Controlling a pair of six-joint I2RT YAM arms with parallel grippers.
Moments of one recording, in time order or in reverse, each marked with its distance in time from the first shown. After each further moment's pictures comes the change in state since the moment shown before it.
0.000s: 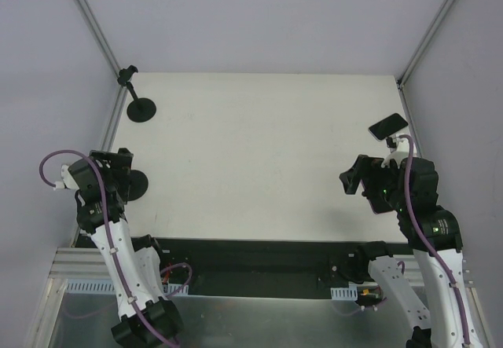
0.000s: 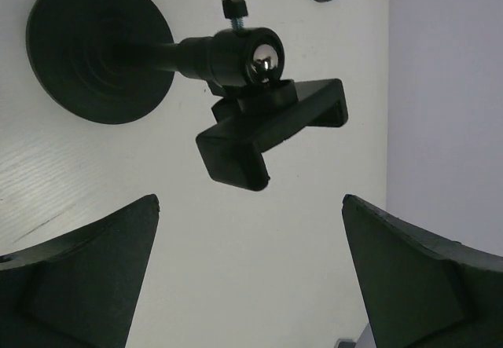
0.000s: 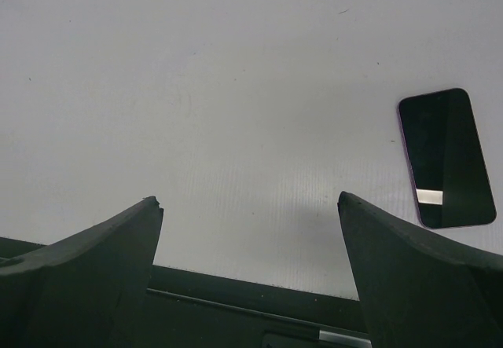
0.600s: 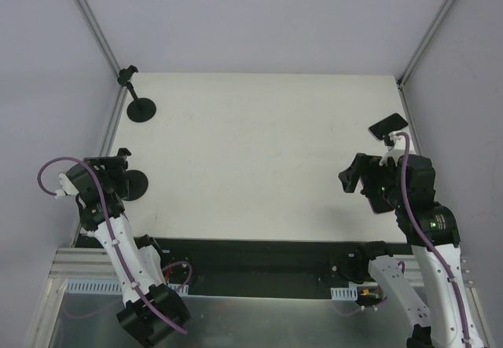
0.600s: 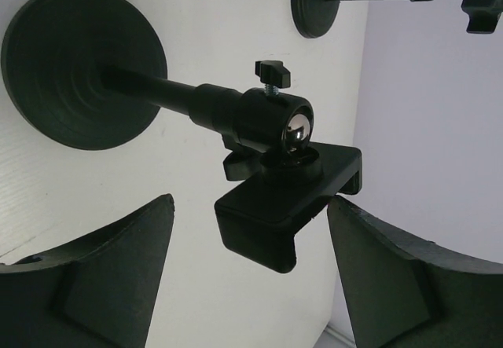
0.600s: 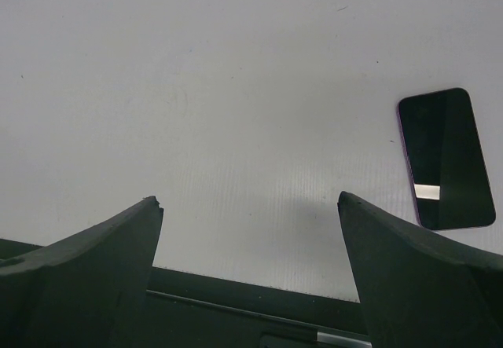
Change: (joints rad) left arm 0.119 0.033 -0.121 0.172 0.059 -0.133; right arm 0.000 0.023 -0.009 0.016 0.002 -0.007
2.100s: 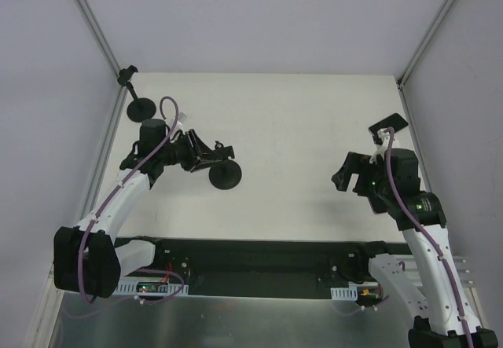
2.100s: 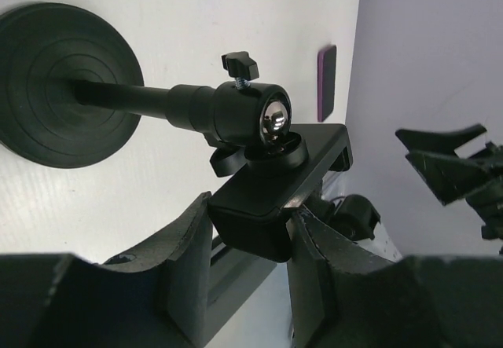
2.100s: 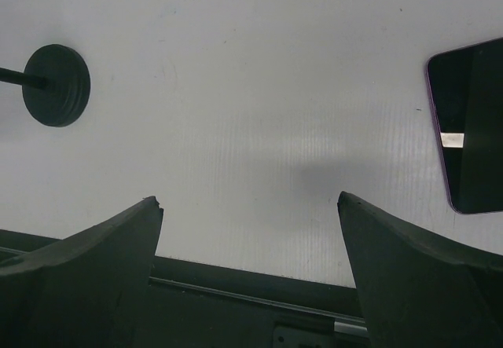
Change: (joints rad) left arm -0.774 0.481 0.145 0.307 0.512 0.314; right arm 0.000 0.088 -0.078 0.031 -0.031 0.060
